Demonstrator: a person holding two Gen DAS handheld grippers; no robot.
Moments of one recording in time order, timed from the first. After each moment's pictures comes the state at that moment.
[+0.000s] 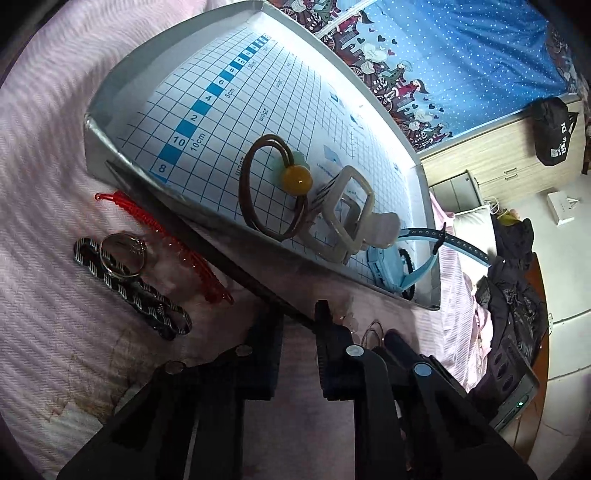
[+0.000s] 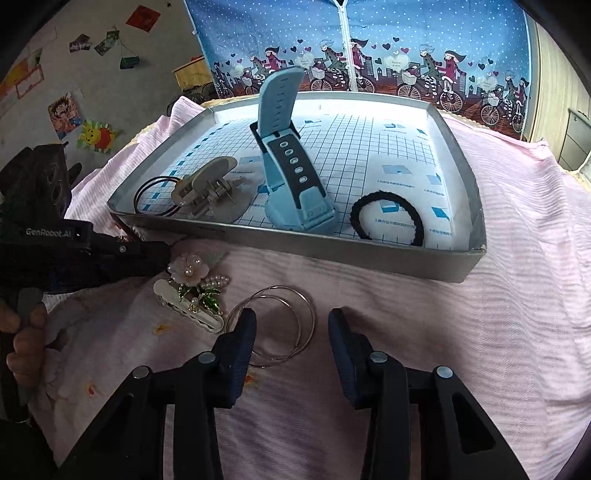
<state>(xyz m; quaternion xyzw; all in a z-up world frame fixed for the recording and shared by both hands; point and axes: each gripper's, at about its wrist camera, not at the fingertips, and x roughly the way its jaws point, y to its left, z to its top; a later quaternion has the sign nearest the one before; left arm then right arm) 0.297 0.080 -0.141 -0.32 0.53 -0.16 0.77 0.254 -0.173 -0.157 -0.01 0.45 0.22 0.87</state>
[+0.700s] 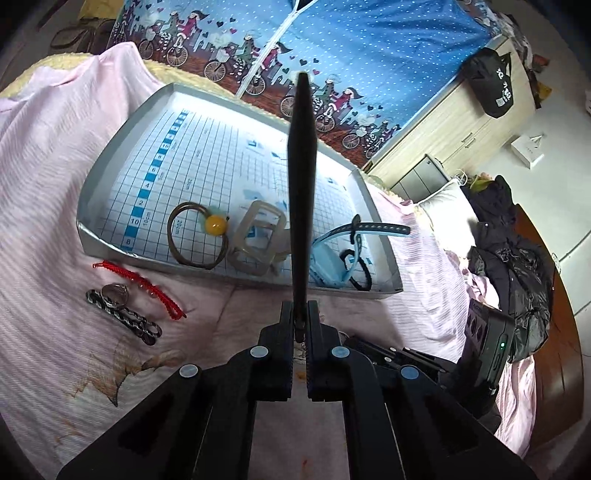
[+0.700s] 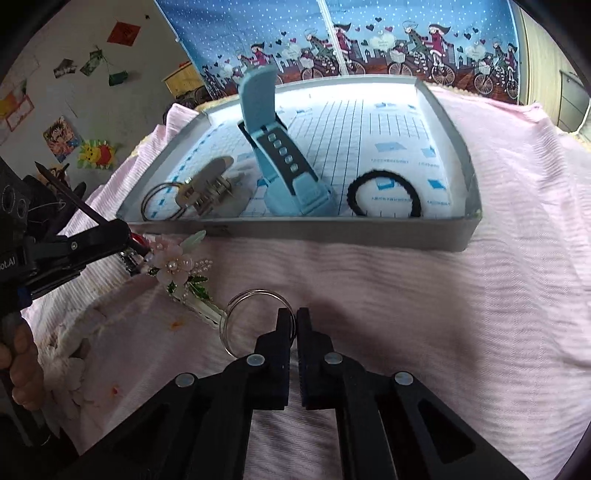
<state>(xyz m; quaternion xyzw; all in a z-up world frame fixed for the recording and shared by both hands) 0.258 0.048 -0.084 -0.21 0.44 -0.21 0.85 0.247 -0.186 -0.149 0.05 0.47 0.22 0.85</state>
